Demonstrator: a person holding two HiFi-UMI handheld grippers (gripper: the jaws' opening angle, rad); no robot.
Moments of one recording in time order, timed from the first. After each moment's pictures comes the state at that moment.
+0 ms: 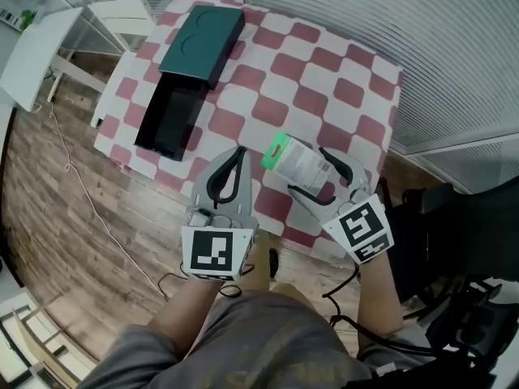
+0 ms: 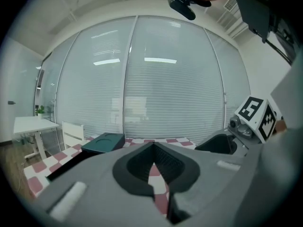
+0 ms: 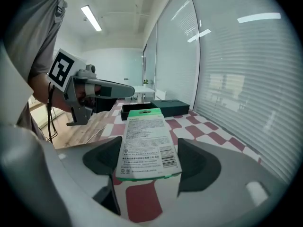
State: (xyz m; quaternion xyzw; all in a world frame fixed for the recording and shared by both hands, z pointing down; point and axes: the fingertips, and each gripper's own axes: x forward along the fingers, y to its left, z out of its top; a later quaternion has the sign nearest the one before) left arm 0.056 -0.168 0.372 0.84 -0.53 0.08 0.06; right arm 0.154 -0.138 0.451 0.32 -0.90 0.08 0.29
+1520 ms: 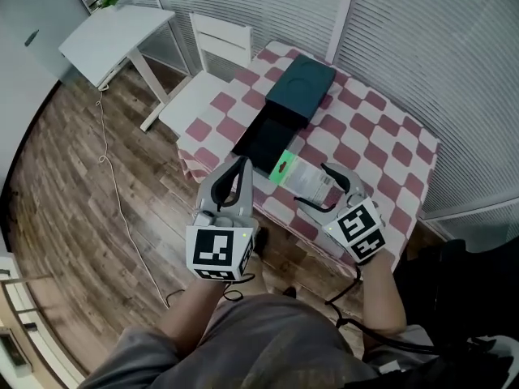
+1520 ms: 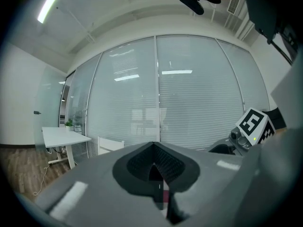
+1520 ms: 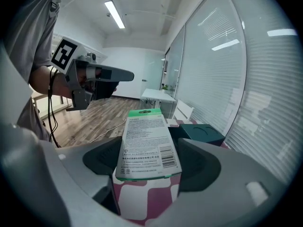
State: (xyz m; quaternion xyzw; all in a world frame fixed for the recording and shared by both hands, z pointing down) left arm -0.155 -0.132 0.293 0.78 -0.63 0.04 0.03; right arm -0.037 -0.137 0.399 0.23 -0.92 0.00 0.30
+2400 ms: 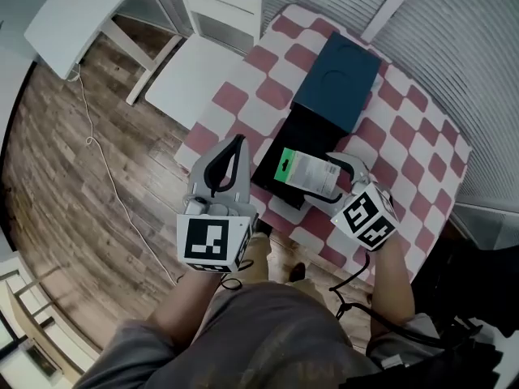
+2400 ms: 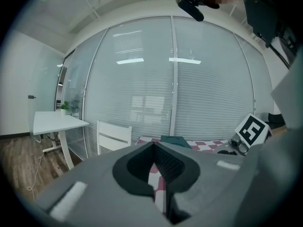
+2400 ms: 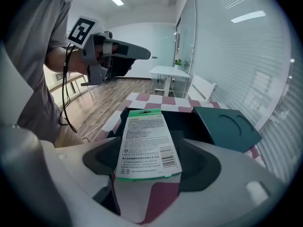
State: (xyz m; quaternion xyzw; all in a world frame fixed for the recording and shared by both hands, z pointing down) left arm -0.255 -0.284 0.366 0.78 -0.61 0.07 0.11; right arm -0.115 -0.247 0.496 0.13 -0.89 0.04 0.43
